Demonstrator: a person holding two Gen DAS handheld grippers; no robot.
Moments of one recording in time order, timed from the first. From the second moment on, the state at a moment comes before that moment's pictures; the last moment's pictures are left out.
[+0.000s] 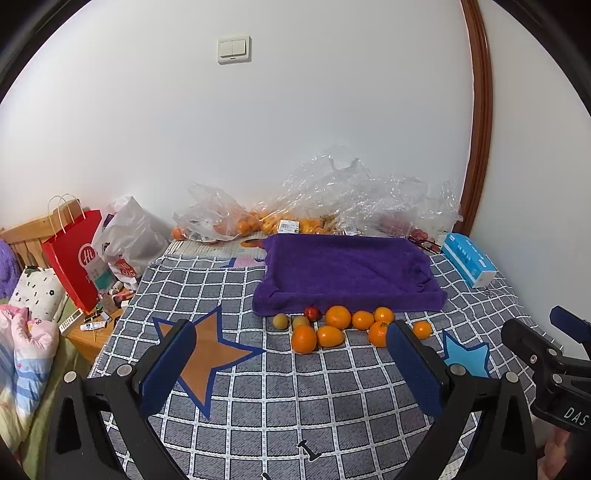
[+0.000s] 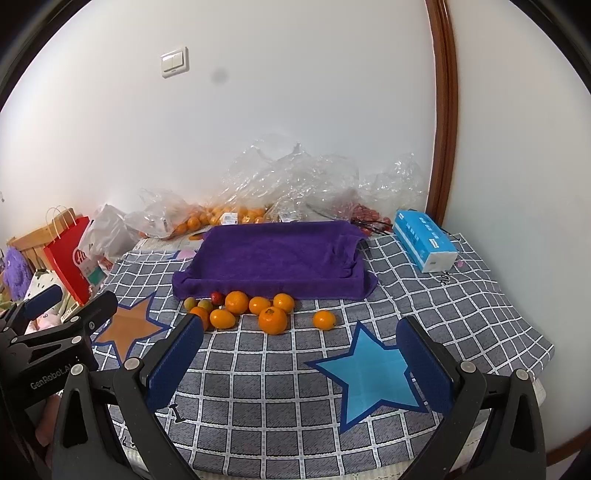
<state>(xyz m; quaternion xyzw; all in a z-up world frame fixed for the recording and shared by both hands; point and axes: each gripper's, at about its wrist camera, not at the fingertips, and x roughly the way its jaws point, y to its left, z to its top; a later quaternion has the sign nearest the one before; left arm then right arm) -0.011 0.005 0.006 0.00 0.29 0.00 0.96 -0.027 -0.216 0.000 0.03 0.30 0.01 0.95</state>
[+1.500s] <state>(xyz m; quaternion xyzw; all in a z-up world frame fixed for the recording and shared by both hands) -0.003 0.011 0.005 -0.01 0.29 0.00 0.96 -0.007 -0.212 -0.001 0.02 0.31 0.01 0.95</state>
